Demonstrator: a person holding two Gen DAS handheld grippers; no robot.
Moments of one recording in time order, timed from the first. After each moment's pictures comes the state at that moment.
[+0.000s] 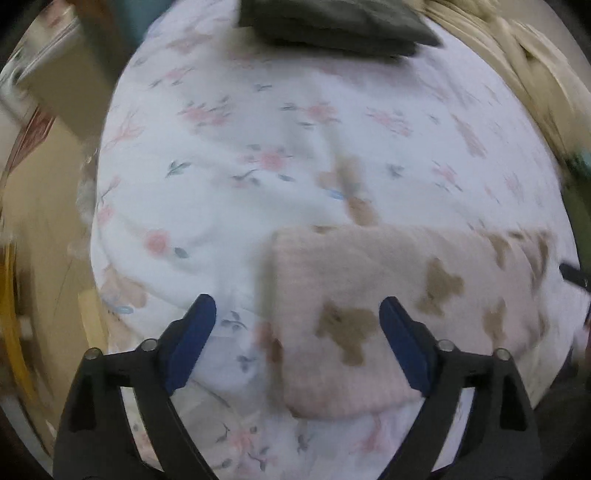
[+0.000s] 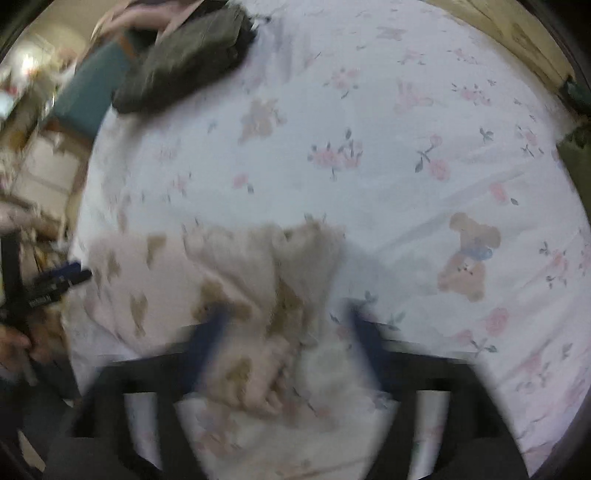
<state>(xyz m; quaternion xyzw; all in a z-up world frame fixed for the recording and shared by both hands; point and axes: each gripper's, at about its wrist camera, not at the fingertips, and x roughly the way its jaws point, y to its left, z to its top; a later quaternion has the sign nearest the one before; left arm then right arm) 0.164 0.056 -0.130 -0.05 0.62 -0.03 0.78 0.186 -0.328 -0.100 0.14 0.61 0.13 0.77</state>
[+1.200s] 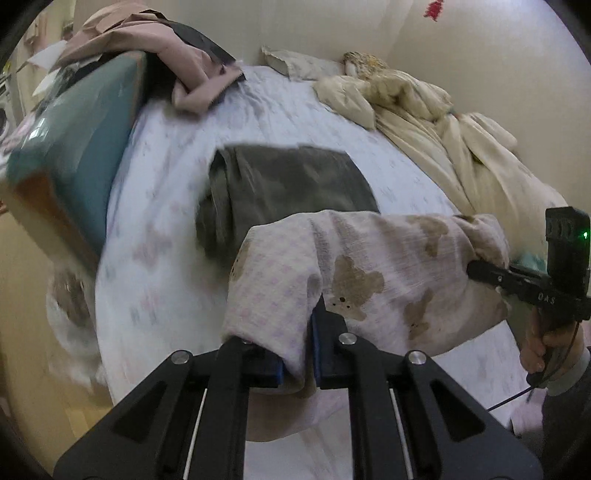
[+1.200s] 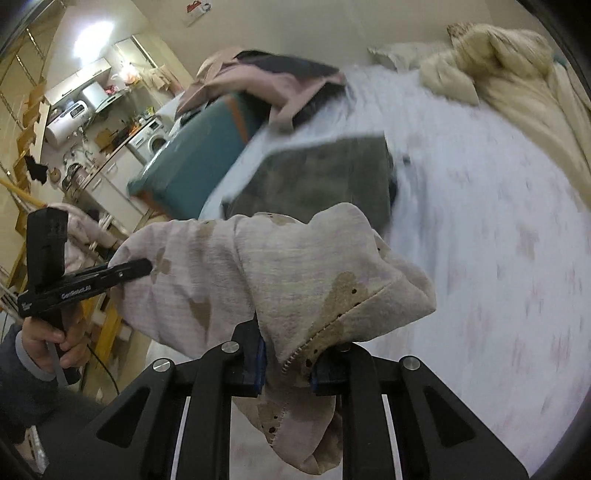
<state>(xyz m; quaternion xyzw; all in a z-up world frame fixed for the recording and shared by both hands) 0.339 0.084 0.017 -0.08 0.47 -0.13 0.87 0.368 -0.225 0.033 0.08 0.45 0.29 0.84</state>
